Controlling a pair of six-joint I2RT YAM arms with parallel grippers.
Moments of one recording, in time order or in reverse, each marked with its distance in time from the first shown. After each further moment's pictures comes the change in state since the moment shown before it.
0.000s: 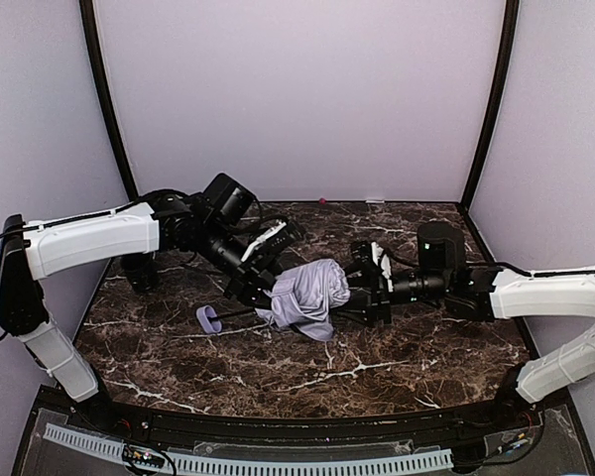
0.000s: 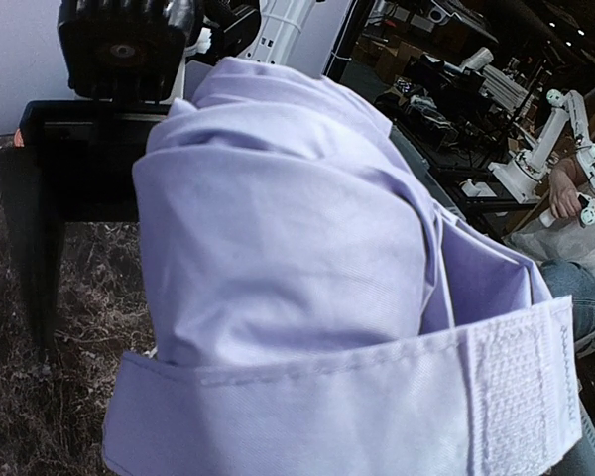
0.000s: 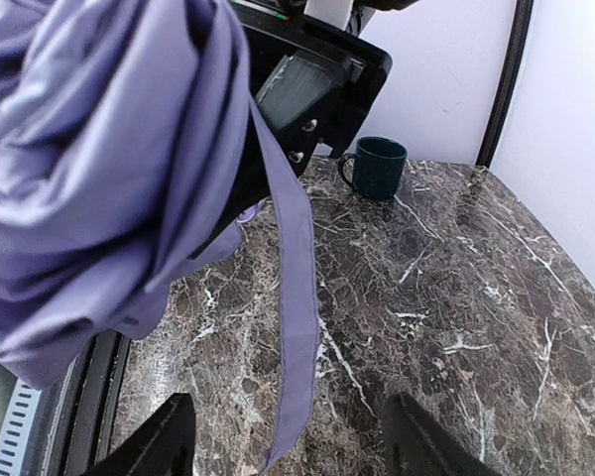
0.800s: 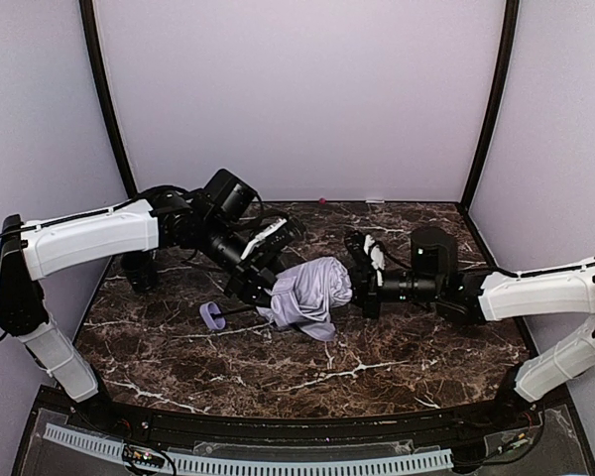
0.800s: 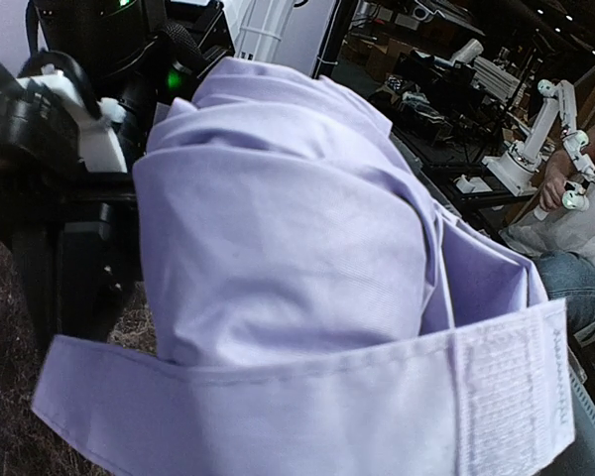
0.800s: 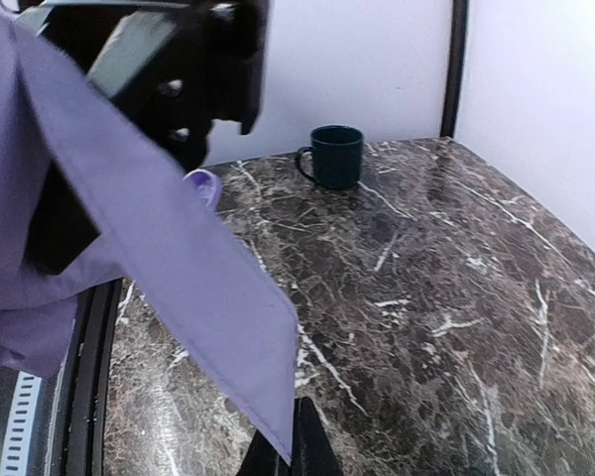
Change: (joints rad) left arm -0.013 -0.001 0.032 -0.019 0.016 0.043; right arm 0.031 0.090 -0.006 0.131 0.147 0.163
